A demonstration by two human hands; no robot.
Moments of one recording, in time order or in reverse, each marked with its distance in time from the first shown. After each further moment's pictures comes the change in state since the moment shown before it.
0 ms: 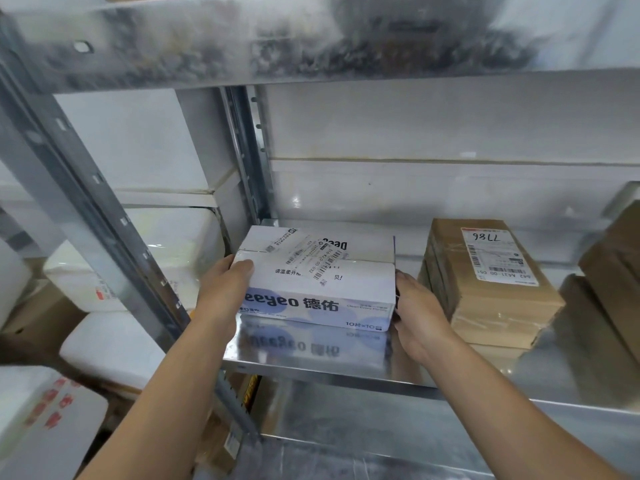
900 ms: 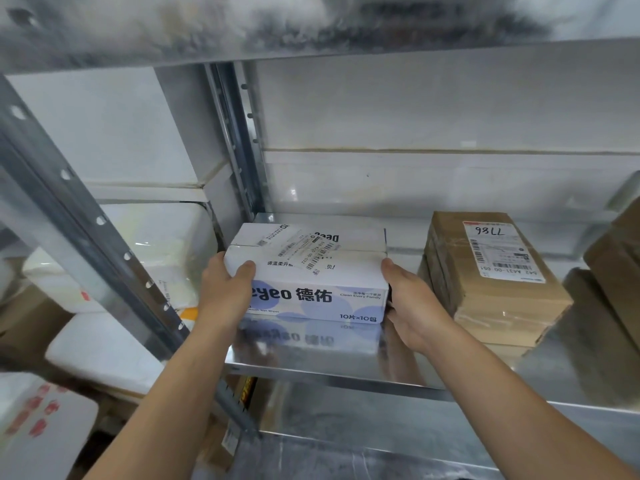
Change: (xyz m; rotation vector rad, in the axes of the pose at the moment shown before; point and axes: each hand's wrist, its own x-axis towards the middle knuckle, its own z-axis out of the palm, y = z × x) left_hand 0.017 -0.020 0.008 0.182 0.081 0.105; right_hand 0.014 -0.004 0.006 -0.061 -0.096 0.008
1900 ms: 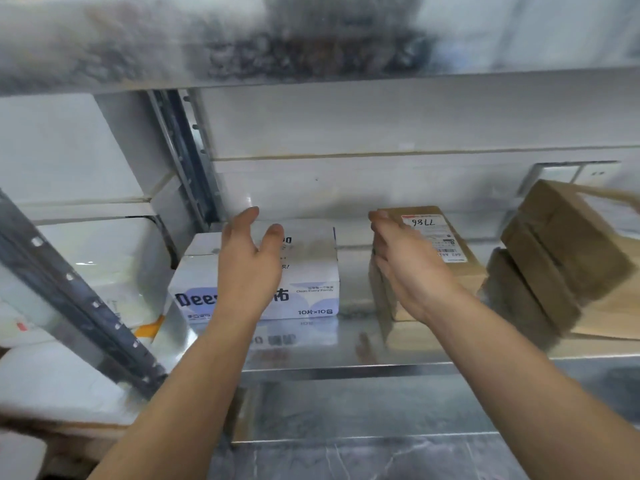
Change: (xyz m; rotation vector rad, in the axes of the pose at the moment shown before) left_hand -0.066 0.078 0.055 0.085 -0.116 0.363; right_hand -0.051 -0.065 -0.033 -0.156 0.136 -0.272
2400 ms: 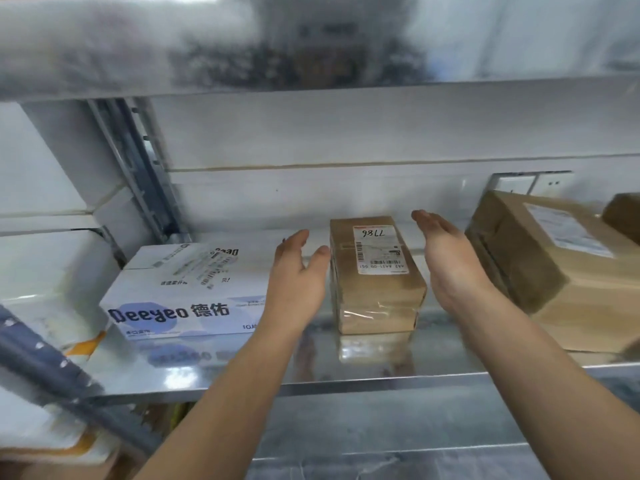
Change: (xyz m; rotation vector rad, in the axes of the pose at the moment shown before) left_hand -0.037 0.032 0.126 -0.111 -0.218 -0.047; right_hand 0.024 -0.011 -0.127 -0.039 0.240 -0.065
